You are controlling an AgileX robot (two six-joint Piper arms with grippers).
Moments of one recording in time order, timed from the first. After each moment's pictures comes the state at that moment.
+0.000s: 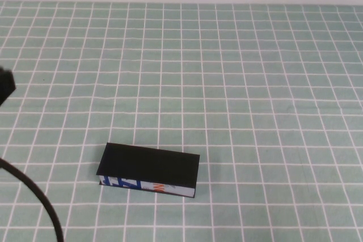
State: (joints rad) right arm 0.56 0.27 -0.34 0.14 0.42 -0.23; left arm -0.23 0.59 -0.72 -0.66 0.52 0.61
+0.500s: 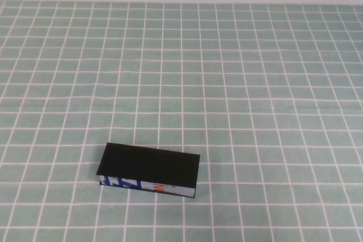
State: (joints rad) right arm 0.56 0.27 -0.34 0.14 0.42 -0.23; left arm -0.23 0.12 -0.16 0.08 0.23 -0.03
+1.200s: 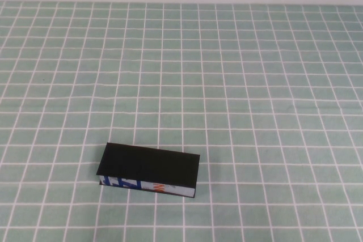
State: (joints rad) right arm 0.56 0.27 -0.34 0.15 0.42 -0.23; left arm -0.13 -0.01 0.03 0.13 0.36 -0.19
